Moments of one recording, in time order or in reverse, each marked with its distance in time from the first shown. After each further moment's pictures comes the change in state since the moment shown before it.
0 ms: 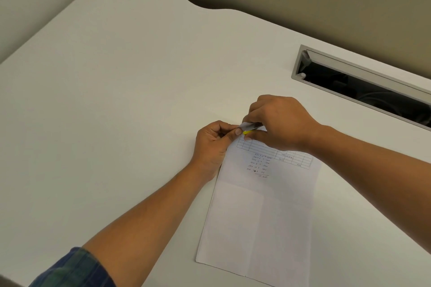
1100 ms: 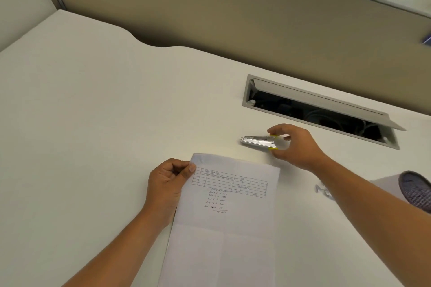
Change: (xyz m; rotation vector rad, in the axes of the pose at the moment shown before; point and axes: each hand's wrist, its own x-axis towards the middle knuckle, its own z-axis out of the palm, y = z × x) left_hand -0.004 0.002 0.003 0.030 0.050 -0.069; right_hand -0.093 0.131 0.045 0.509 0.229 0.707
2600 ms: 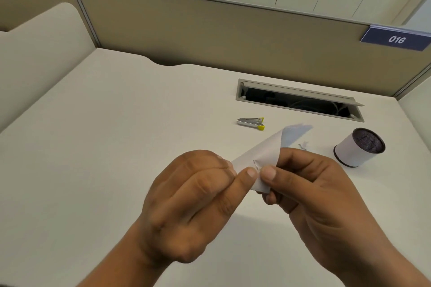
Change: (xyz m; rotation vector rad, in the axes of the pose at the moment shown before) left_hand -0.234 0.135 0.020 0.943 -0.151 1.786; right_hand -0.315 -0.226 -0.061 1.148 -0.005 -0.086
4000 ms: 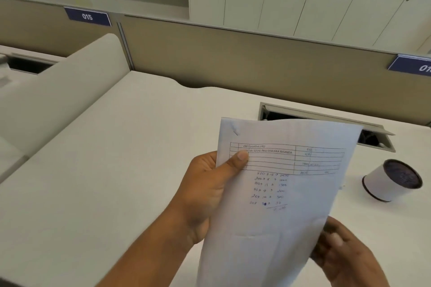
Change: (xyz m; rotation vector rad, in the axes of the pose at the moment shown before) left_hand 0.026 -0.031 -0.001 -1.288 -0.095 -1.640; right_hand -0.008 0.098 -0.062 0.319 0.269 0.178
